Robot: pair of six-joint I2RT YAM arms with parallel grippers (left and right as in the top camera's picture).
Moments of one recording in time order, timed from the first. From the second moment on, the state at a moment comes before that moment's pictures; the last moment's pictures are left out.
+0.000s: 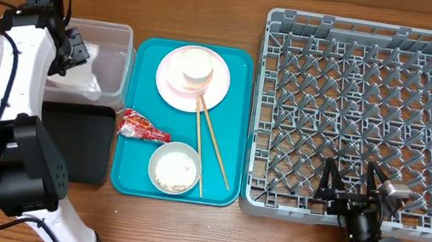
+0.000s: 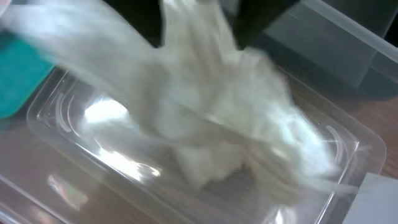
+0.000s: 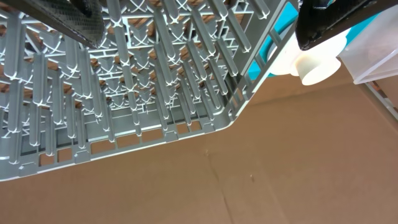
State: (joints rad) left arm 0.26 1.91 1.62 -0.95 -0.15 -0.33; right arm -0.01 0.01 0.02 -0.02 -0.18 0.30
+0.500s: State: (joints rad) left arm 0.24 1.87 1.76 -1.28 0.10 -0.35; right arm -0.01 0.01 0.02 -0.02 -0.18 0.30
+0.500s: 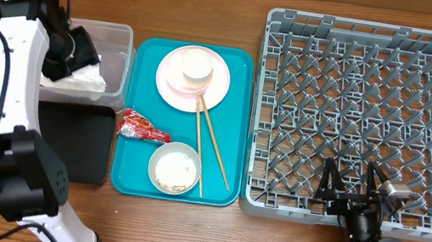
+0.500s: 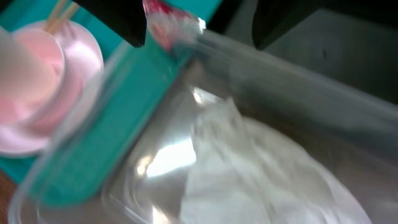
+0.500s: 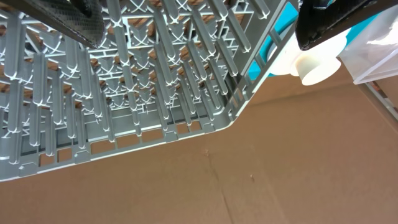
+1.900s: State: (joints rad) left arm -0.31 1.84 1.25 -1.05 -0.09 -1.05; right arm -0.01 0.01 0.02 -0.02 -0.18 0.30
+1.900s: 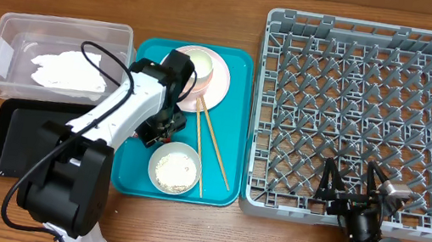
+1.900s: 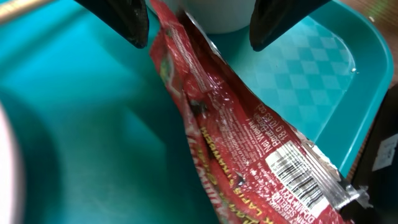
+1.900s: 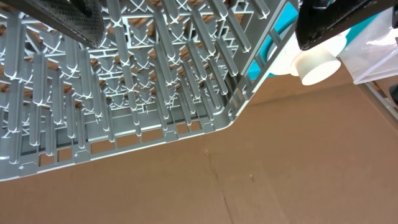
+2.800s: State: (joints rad) left arm -0.31 1.84 1.27 -1.00 -0.08 -1.03; right arm -0.01 0.01 0.02 -0.02 -0.18 0.30
